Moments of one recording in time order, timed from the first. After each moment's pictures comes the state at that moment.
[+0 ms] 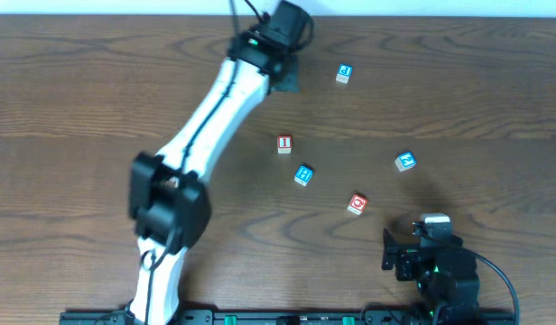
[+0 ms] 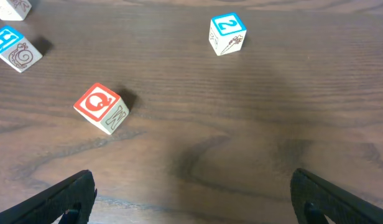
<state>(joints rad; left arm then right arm) -0.48 2.15 2.10 -1.03 -0.18 -0.35 0.12 0.01 0.20 -0.84 0.05 0.06</state>
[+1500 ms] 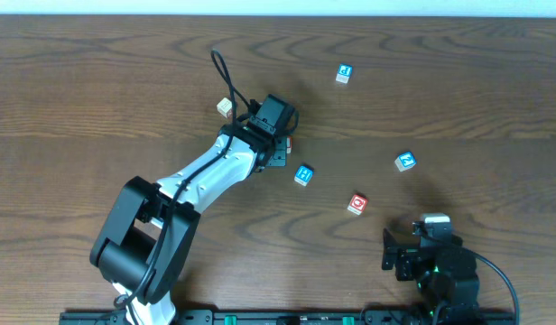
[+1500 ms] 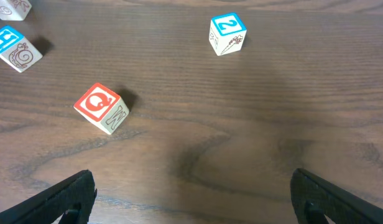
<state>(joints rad) -0.57 1.88 1.21 -0.52 -0.09 -0.51 0.12 0.01 0.20 -0.84 0.05 0.06</state>
